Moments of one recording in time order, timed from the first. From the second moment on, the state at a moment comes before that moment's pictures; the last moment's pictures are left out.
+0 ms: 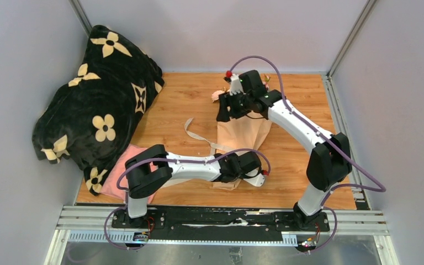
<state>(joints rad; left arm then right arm) -1.23 1.89 1.18 -0.29 -0.43 0.91 0.58 1.72 1.55 -0.55 -0.37 0.15</state>
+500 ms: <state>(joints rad) -1.22 1.65 1.23 -0.35 -0.58 1.03 0.43 1.91 1.22 -0.44 -0.60 0.16</state>
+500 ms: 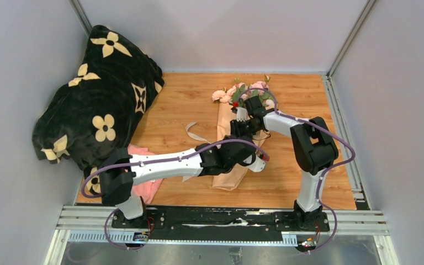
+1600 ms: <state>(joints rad) -0.87 1.97 1.62 -0.29 -0.39 0.82 0.34 1.70 0.83 0.07 -0.56 0.58</state>
